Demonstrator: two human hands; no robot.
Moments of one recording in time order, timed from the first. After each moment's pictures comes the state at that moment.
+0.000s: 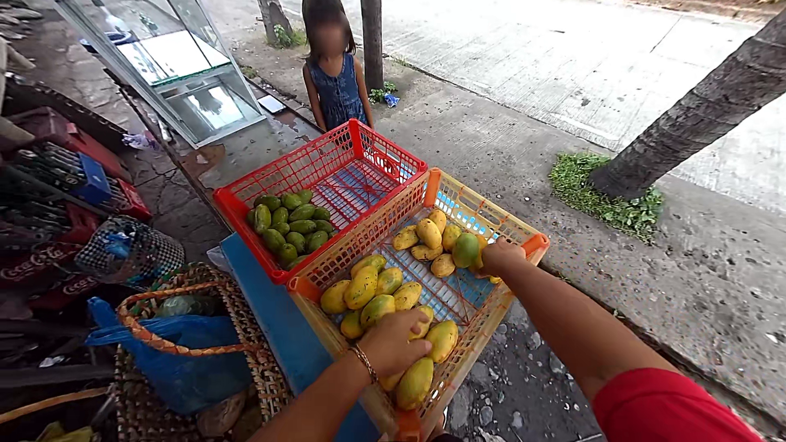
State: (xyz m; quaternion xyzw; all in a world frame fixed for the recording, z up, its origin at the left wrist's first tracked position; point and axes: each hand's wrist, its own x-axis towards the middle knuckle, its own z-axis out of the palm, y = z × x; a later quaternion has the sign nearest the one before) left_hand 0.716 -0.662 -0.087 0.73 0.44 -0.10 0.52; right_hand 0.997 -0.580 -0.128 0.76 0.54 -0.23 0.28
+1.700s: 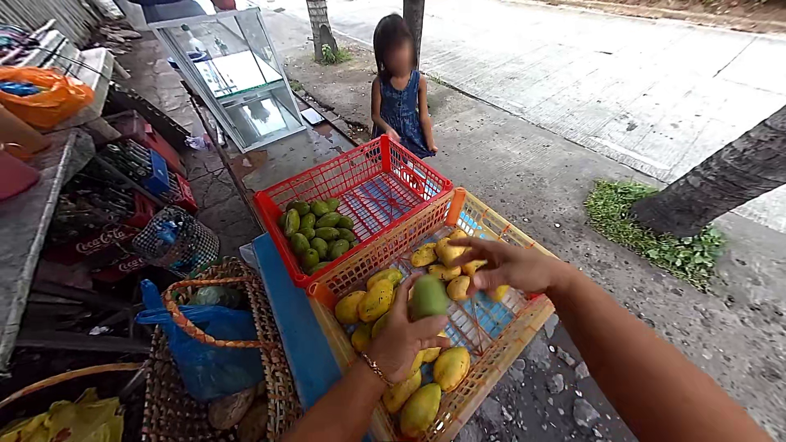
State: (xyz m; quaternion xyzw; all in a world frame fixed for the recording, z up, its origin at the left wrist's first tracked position) left_hand 0.732 -0.663 -0.084 0.32 0.42 0.38 0.76; right_hand 0.977 -0.586 -0.026 0.48 0.65 -0.57 -0.14
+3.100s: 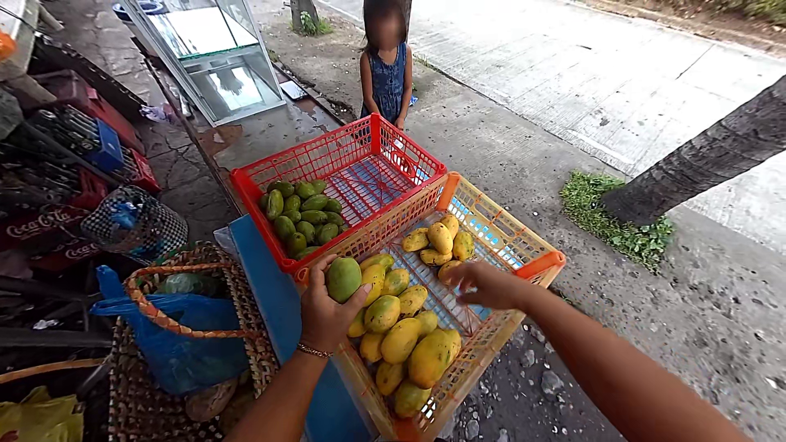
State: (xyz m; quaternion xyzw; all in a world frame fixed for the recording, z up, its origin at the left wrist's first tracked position) left_hand 0.642 -0.642 -0.148 0.61 0.59 0.48 0.21; right_hand 0.964 -0.609 -0.092 0.51 0.76 -0.42 0.01
